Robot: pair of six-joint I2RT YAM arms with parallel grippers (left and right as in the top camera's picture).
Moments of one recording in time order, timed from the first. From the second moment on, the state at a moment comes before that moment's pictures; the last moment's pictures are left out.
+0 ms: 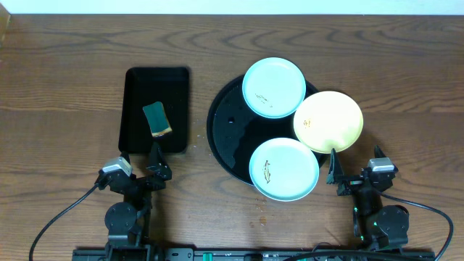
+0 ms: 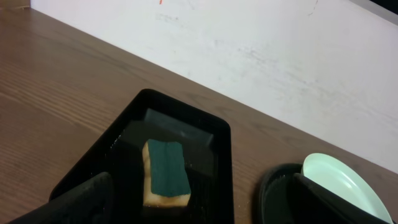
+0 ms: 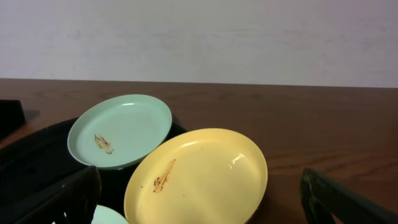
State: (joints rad) left arm -0.02 0.01 0.02 -0.11 -0.08 -0.42; right arm 0.14 0.01 0.01 -0.07 0.04 0.06
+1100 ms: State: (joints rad) left arm -0.02 0.01 0.02 -0.11 -0.08 -0.42; right arm 0.14 0.08 0.19 -0.33 0.02 0.20
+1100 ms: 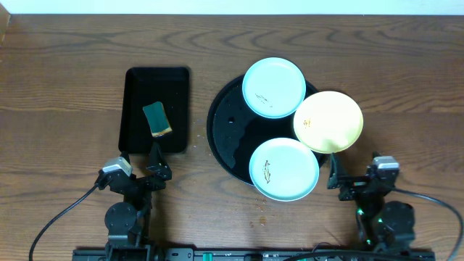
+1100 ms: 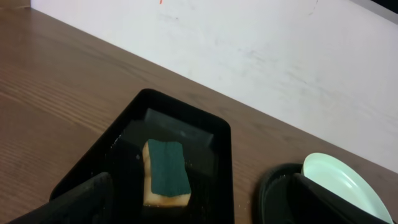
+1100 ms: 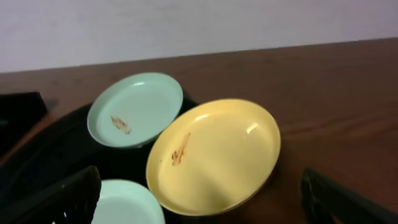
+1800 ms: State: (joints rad) left arm -0.02 0.01 0.03 -0.12 -0.08 -0.41; right arm 0.14 1.03 1.60 -1.29 -0.26 0.26
